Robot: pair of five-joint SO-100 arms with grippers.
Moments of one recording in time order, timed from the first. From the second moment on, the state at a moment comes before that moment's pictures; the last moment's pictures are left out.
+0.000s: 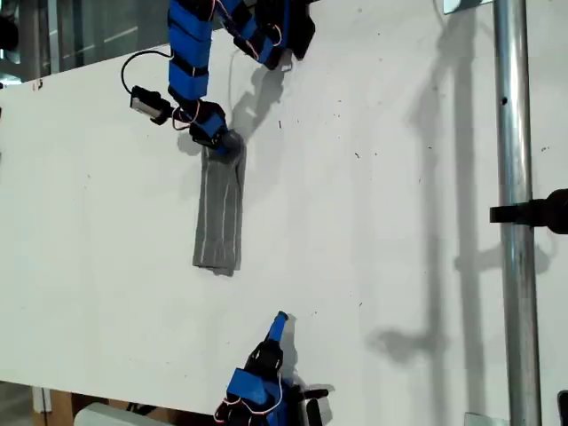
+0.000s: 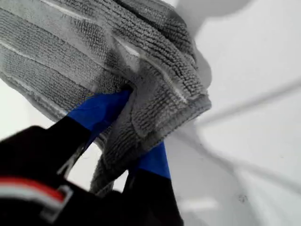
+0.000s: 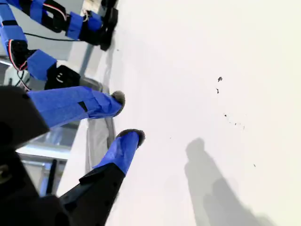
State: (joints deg) arm 0 -2.2 198.5 175.7 65.8 -57.6; arm 1 38.1 104.2 136.6 38.9 66.1
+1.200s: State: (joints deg) arm 0 -1.8 198.5 176.2 65.8 -58.1; arm 1 22.9 96.8 117.8 29.4 66.6
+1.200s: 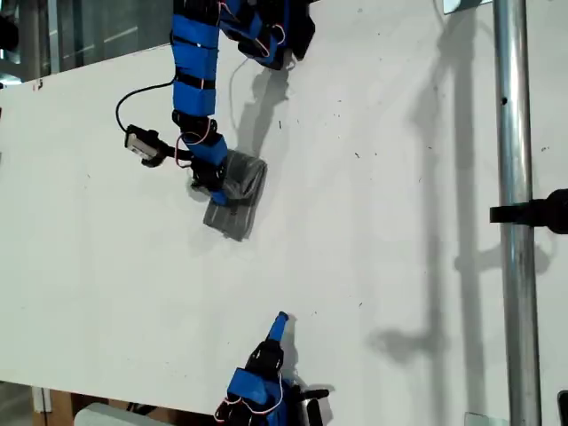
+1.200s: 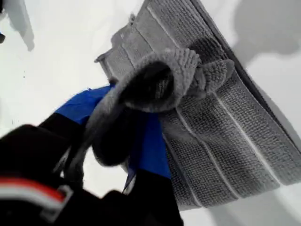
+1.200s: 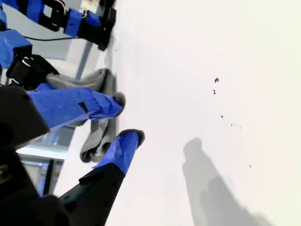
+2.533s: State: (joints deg) arm 0 1.1 198.5 178.4 73.5 -61.2; arm 1 22.8 187.1 166.2 81.3 90.4
